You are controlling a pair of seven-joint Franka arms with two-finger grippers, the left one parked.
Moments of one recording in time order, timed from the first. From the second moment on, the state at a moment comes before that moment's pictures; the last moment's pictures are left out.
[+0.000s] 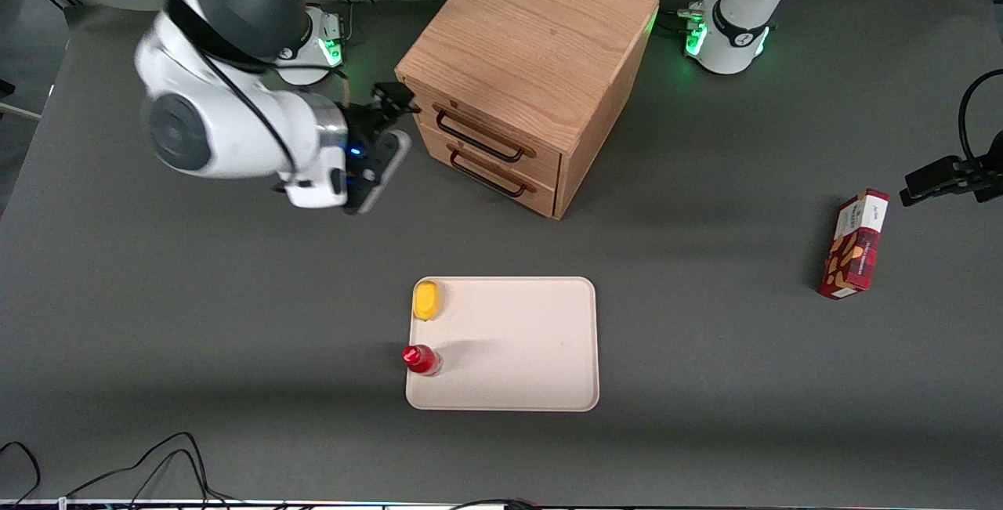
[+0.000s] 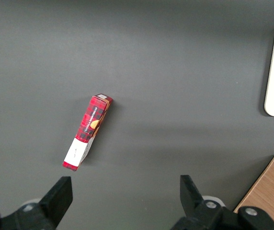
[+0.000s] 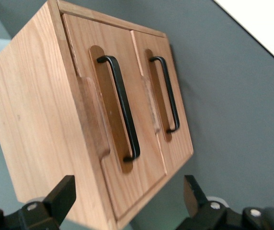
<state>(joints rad) 0.07 0.36 0.48 -1.48 0.41 1.51 -0.29</state>
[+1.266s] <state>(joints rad) 0.09 0.50 0.61 -1.57 0.28 1.73 -0.35</state>
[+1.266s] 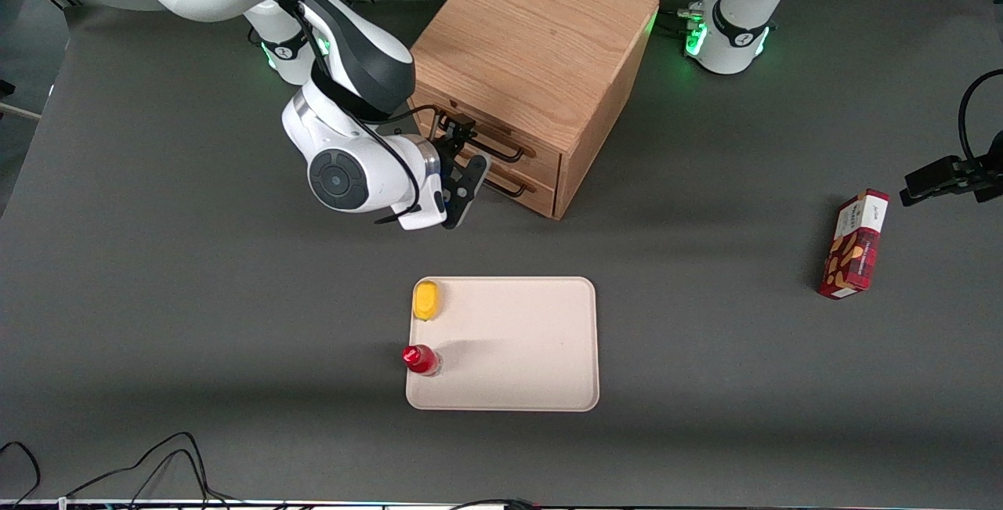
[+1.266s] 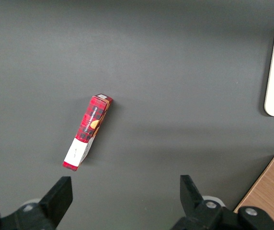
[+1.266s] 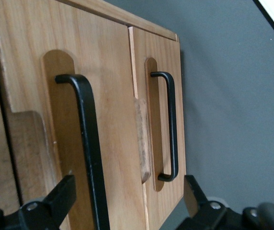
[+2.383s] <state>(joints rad) 0.07 0.57 0.59 -1.53 0.23 1.80 -0.35</state>
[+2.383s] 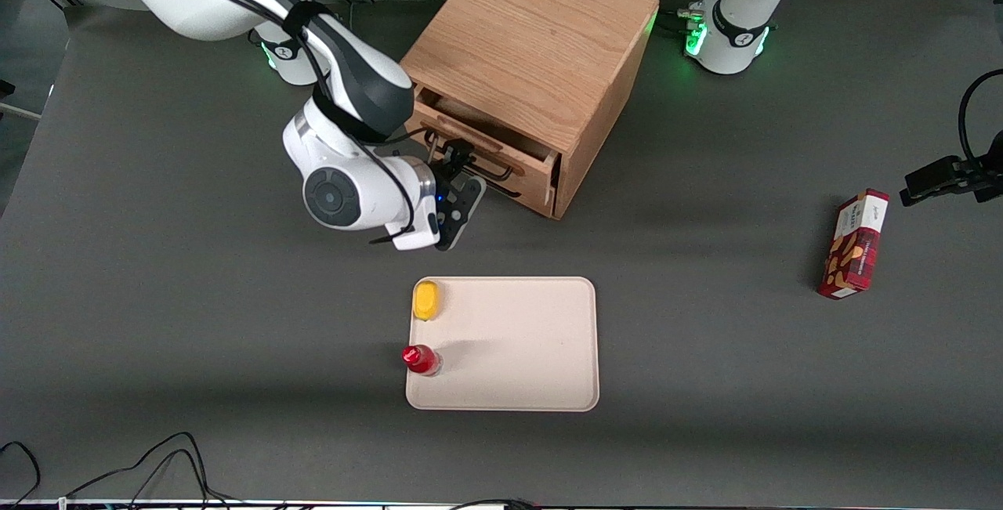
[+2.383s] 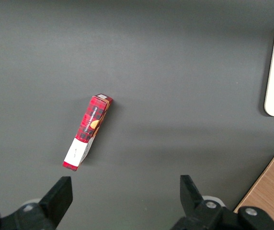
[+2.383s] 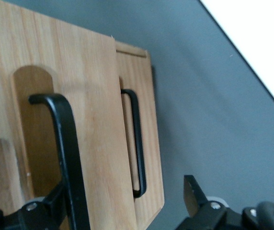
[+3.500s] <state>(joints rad) 0.06 0.71 0.48 -1.28 0.22 1.72 -0.41</state>
